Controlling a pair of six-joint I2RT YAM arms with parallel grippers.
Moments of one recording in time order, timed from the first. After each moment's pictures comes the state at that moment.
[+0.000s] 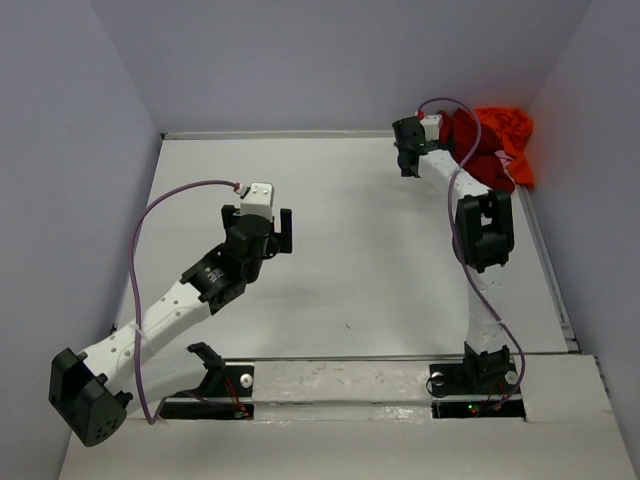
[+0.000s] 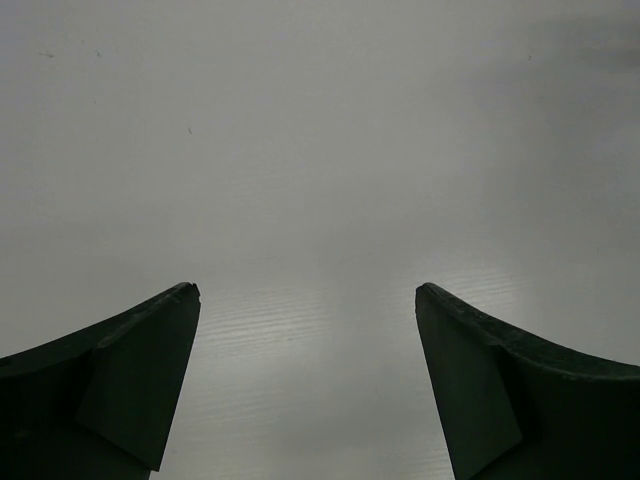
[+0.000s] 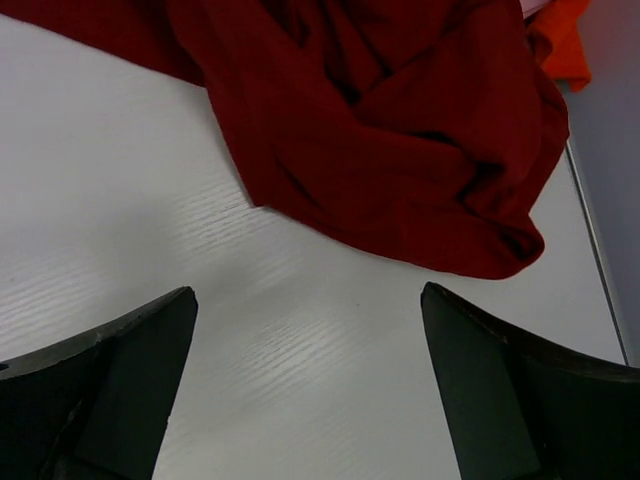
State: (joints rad) left arm -0.72 0.97 0.78 -0.24 -0.56 -0.26; right arm 0.29 2.23 1.93 -0.61 0.79 0.26
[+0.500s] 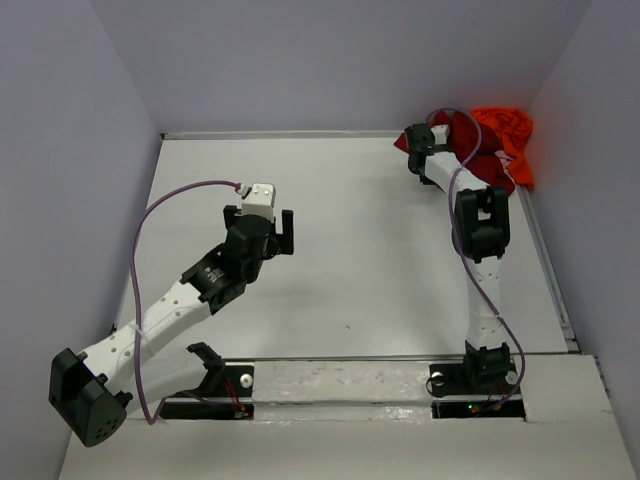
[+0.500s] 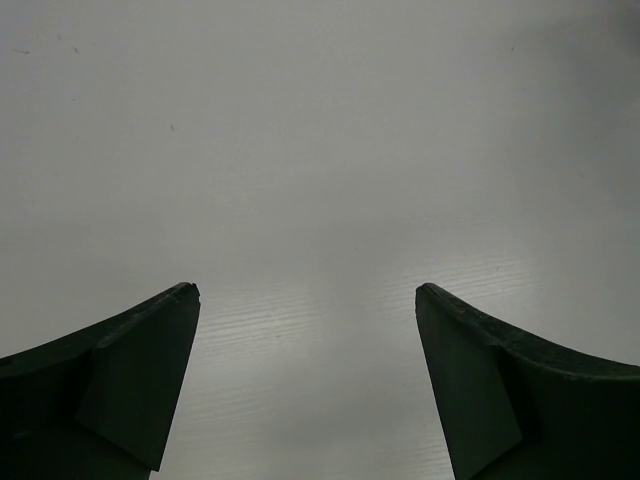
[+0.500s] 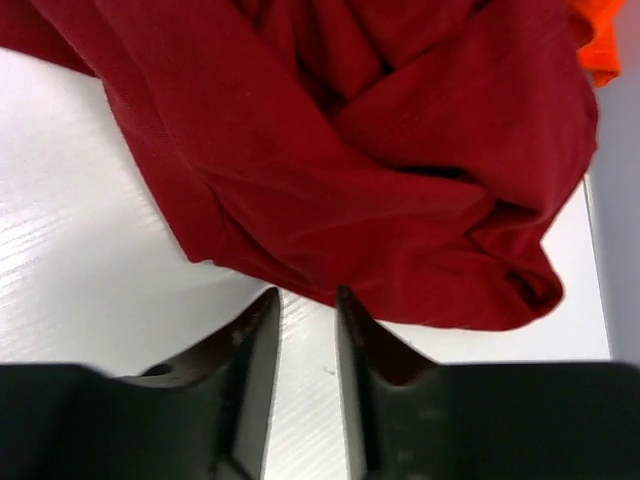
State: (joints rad) left arm -0.72 0.97 0.78 -0.25 -0.52 -0.27; right arm 0.18 2.39 2.02 -0.62 0.76 0.18
